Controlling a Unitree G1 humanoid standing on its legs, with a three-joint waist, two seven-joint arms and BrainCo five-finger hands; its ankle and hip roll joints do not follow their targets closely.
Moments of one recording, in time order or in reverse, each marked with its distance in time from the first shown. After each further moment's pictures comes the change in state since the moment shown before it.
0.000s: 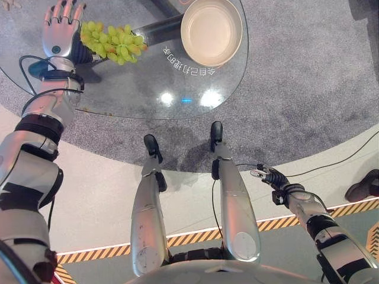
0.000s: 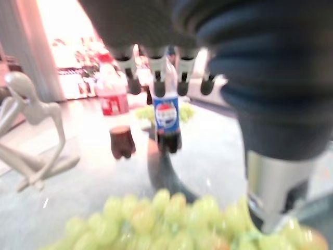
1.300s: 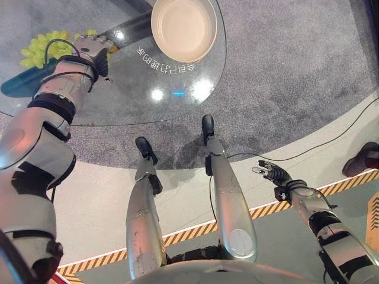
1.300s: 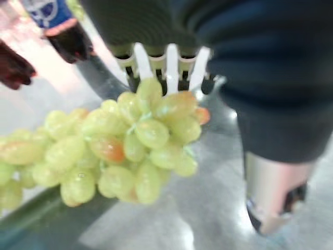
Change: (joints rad) left arm -0.240 -0.071 -0.331 0.248 0.060 0.051 -0.546; right arm -0.025 -0.043 0.000 0.001 0.004 -0.001 0.028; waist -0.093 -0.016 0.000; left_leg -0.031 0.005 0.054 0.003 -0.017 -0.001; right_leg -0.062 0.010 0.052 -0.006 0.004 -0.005
